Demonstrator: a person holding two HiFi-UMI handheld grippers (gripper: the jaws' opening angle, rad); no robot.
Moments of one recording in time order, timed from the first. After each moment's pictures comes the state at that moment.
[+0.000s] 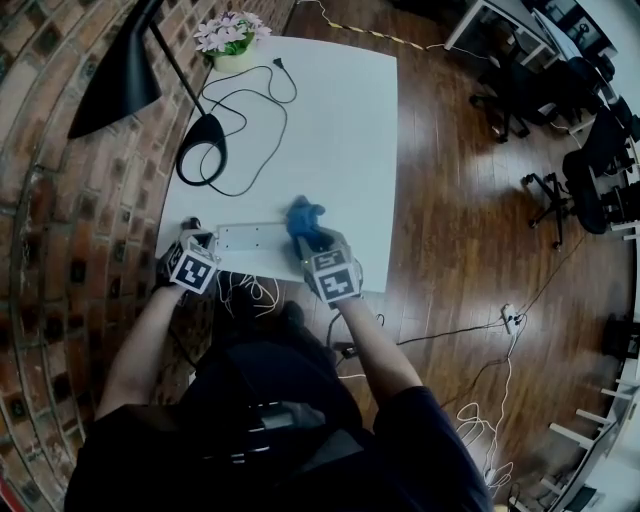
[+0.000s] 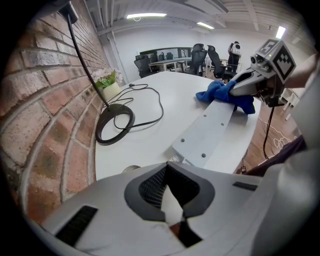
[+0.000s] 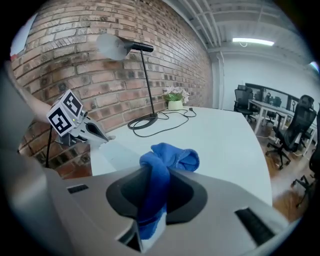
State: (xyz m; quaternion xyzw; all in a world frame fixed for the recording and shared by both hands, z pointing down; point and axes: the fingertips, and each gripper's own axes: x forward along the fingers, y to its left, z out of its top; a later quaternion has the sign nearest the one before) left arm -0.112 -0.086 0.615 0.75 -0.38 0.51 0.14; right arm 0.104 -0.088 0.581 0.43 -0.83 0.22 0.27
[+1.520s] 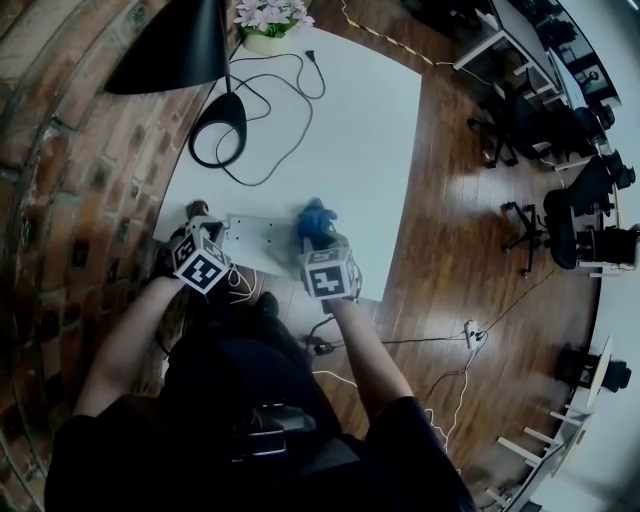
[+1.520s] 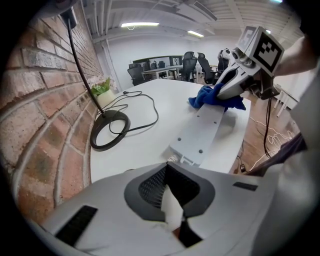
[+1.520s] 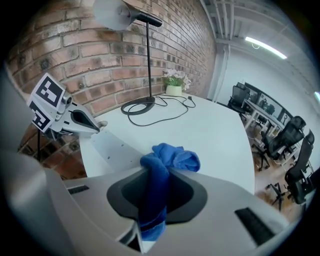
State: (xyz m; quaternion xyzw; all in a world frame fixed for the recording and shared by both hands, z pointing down) left arm -0.107 -0.081 0.613 0.79 -0.35 0.49 0.12; right arm 0.086 -0.094 0.585 0.45 -0.77 0.21 0.40
